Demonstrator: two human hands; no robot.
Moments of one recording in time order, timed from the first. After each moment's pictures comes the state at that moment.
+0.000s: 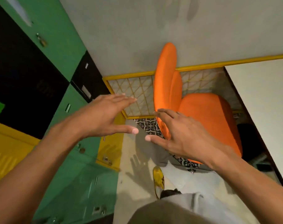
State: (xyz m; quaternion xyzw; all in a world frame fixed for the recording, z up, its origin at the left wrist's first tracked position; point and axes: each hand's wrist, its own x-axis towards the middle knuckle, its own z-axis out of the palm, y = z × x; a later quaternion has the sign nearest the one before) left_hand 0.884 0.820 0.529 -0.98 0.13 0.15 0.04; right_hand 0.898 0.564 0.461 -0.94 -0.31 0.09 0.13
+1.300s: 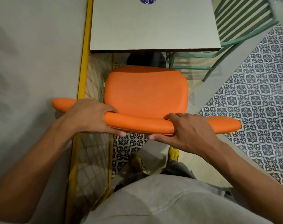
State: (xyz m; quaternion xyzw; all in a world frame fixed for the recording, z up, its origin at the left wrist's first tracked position) left_hand 1.476 0.757 0.384 -0.60 0.75 0.19 0.19; right_hand 1.163 0.760 0.366 -0.85 0.50 0.10 0.10
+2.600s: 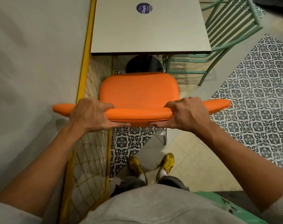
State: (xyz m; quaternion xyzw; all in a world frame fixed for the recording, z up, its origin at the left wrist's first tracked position) left_hand 1.453 0.812 0.362 -0.62 0.78 0.02 0.05; right_hand 1.135 0.758 0.352 -0.88 0.47 0.03 -0.01
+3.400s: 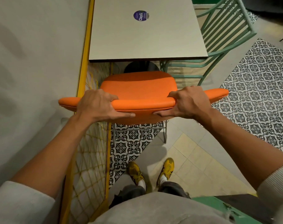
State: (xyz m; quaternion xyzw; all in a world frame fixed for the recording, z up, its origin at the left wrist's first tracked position) left_hand 1.451 0.755 0.365 -0.63 0.78 0.01 0.03; right_hand 1.134 0.697 0.355 -0.88 0.47 0.02 -0.02
